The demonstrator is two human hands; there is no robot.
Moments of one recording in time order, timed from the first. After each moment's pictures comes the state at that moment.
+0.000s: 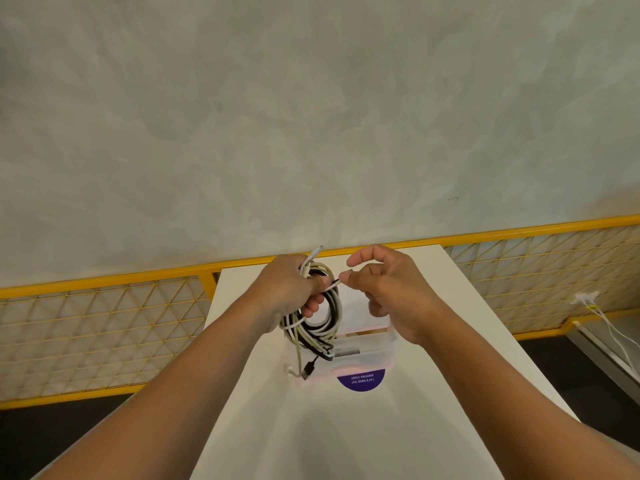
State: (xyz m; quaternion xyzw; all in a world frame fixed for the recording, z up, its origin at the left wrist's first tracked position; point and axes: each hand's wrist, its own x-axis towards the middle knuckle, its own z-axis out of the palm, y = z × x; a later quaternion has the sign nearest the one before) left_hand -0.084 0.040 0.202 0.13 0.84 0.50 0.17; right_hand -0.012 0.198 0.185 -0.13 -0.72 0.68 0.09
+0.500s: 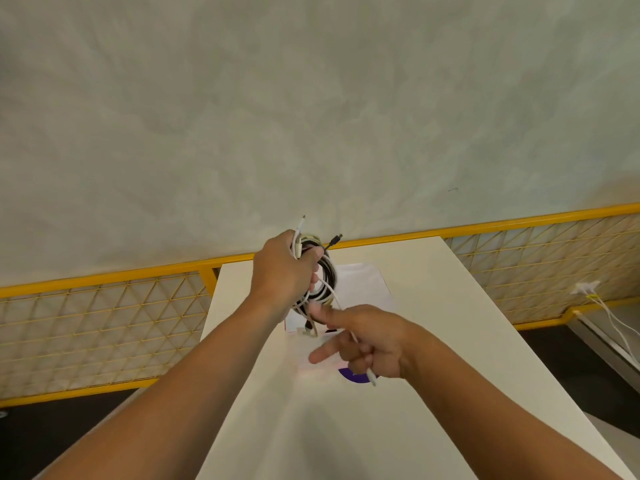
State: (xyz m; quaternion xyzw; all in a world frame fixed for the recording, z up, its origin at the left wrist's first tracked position) left_hand -0.087 0.051 0.195 0.11 0.83 0.55 0.00; right_hand -0.002 0.176 0.150 -0.17 -0.61 0.72 -0.27
